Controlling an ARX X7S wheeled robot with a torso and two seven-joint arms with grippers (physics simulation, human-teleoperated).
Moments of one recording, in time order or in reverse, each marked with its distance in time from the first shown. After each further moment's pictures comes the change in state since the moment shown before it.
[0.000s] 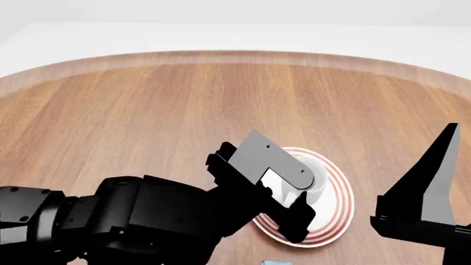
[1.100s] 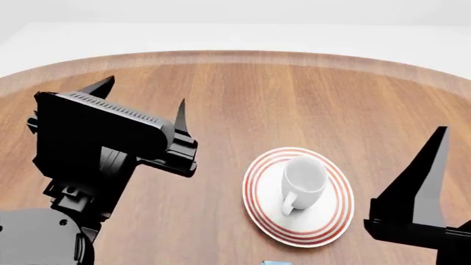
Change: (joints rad) left arm -0.042 -0.557 -0.169 0.450 0.265 0.074 -0.371; right arm -0.006 0.006 -0.026 0.007 -0.009 -0.011 0.006
